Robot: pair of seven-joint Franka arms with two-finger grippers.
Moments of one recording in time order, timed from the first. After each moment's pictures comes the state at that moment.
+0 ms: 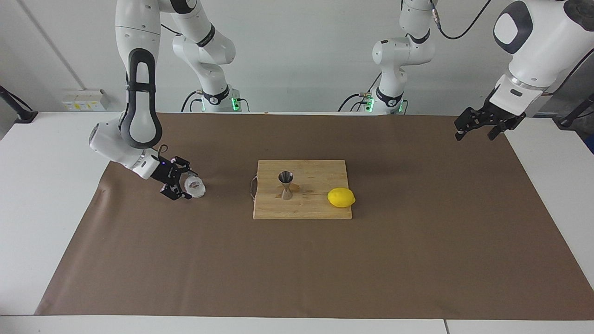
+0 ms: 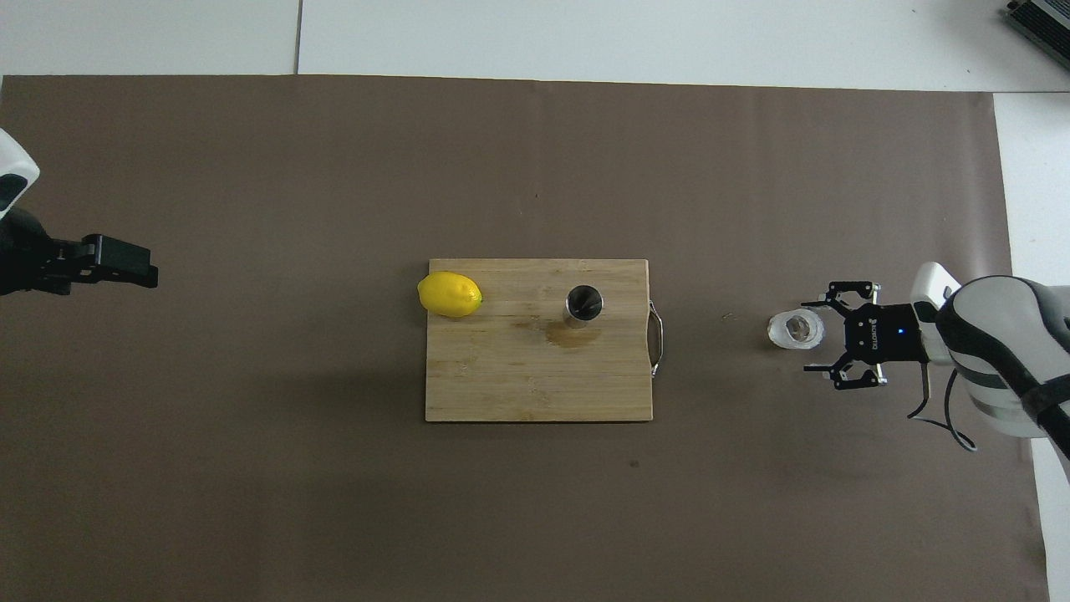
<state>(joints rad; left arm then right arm) 0.02 -0.01 -0.02 -1.65 -0.03 1.61 0.03 -0.20 0.25 -0.04 -2.21 0.81 2.14 -2.37</state>
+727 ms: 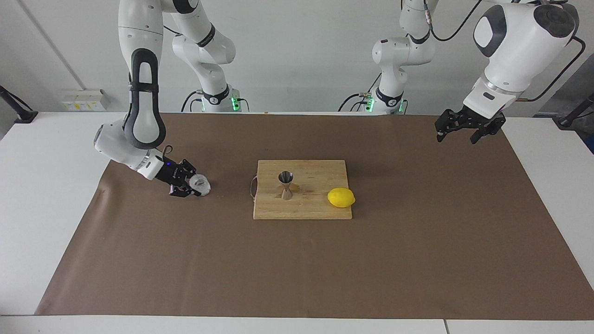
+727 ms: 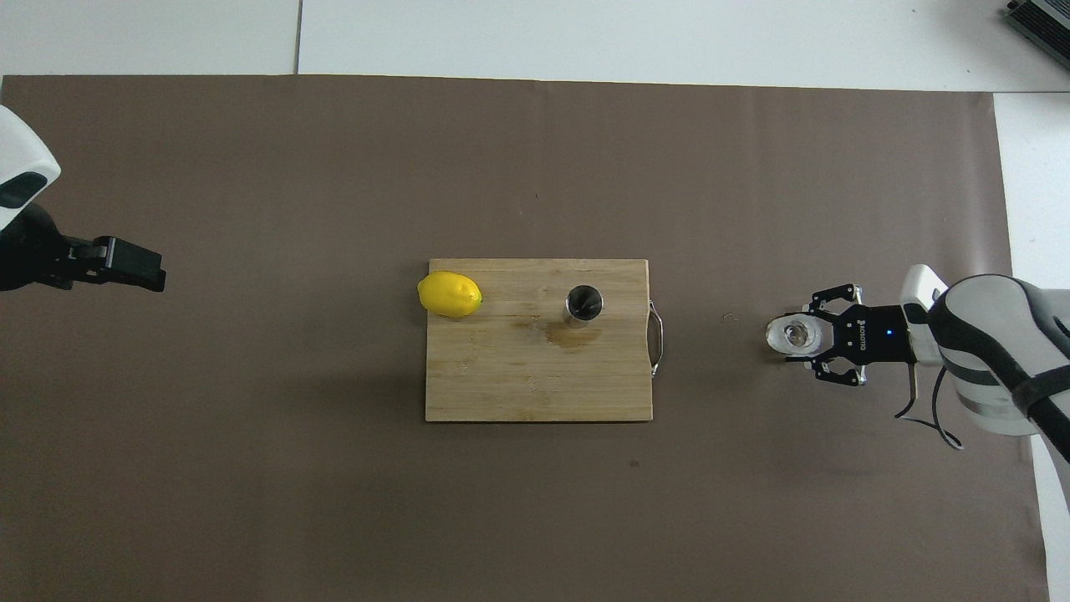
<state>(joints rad) -0.01 0.00 -0.07 -1.65 -0.02 1.62 0.03 -0.17 0.25 -0.04 -2.21 0.86 2.14 -2.37</state>
